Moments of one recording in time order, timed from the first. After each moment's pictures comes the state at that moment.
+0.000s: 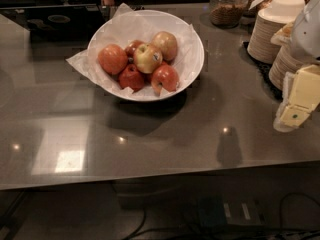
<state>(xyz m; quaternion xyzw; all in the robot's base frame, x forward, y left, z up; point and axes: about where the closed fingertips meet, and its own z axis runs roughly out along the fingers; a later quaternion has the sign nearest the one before) 0.438 -0.217 0.976 -0.60 0.78 -0.03 0.16</state>
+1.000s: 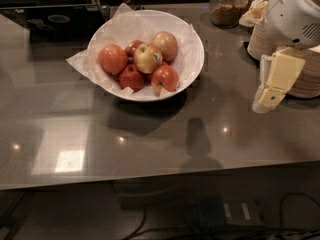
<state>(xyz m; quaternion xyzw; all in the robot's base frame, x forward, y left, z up) 0.467 -0.171 0.994 -0.67 0.71 -0.02 0.21</state>
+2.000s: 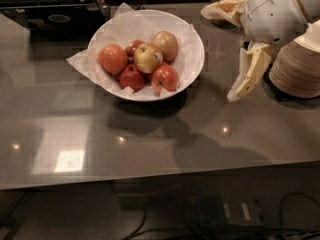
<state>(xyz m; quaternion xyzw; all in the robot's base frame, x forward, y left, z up) 0.498 -0.113 0.996 -0.74 0.55 0.13 0.36</state>
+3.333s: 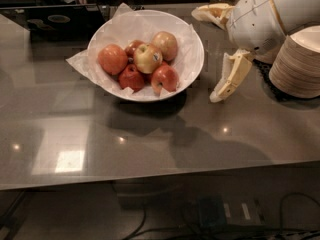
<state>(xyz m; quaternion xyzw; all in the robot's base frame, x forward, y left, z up) 0.517 -0.092 0.983 -0.73 0.54 0.13 0.40</state>
